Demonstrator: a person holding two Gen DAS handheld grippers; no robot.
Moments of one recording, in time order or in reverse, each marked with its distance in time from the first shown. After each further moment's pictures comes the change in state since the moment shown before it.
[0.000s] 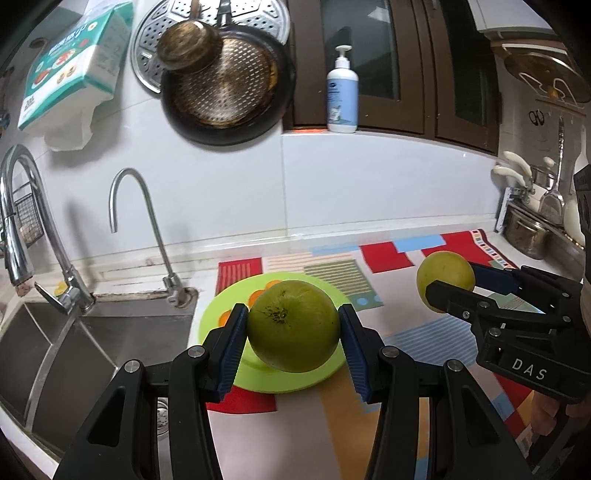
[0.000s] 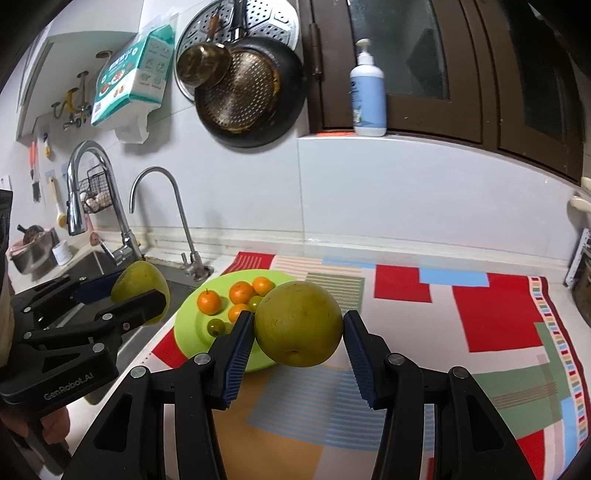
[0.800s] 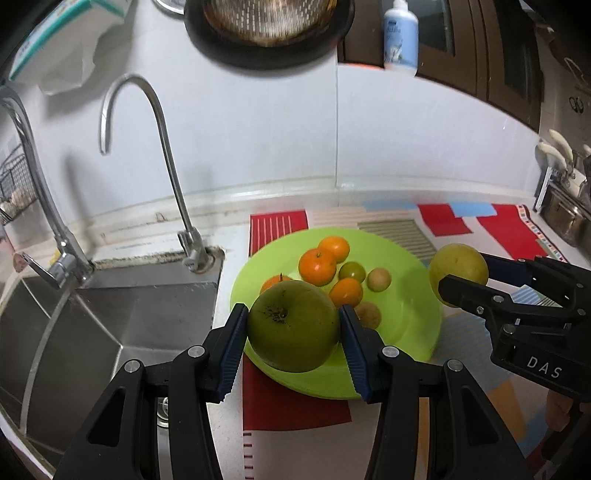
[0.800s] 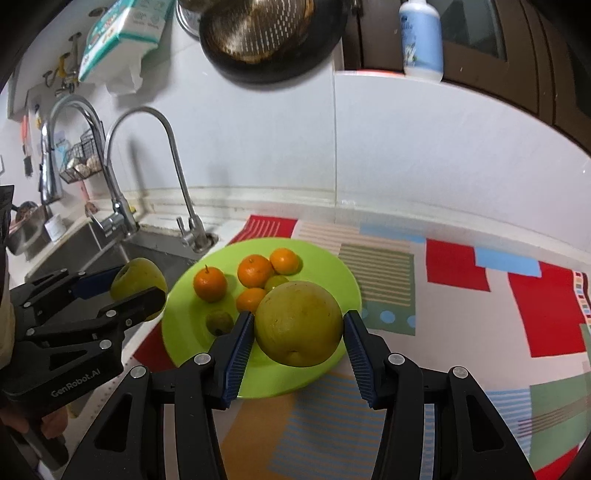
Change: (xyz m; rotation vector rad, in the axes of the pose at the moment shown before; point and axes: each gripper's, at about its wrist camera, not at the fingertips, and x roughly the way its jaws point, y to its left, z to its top) left arm 0.090 0.059 -0.024 -0.029 0.154 0.051; right arm 0.107 0.031 -0.004 -0.026 0.146 0.032
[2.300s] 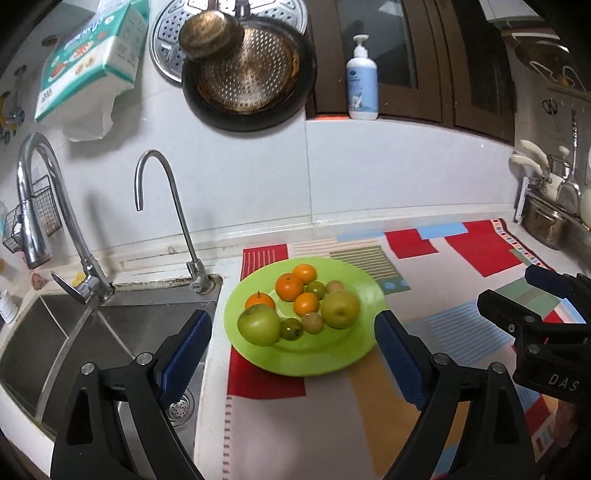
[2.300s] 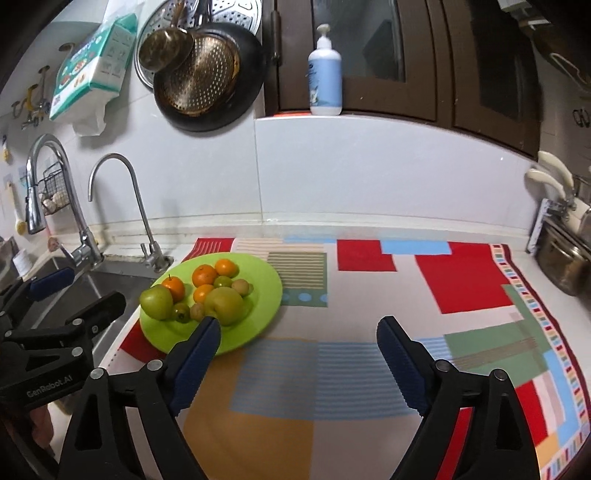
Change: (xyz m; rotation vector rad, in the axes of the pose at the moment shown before) left arm -0.098 -0.048 -0.013 0.029 -0.151 0.029; right arm -0.111 -0.022 -0.037 0.113 -0.117 -0.230
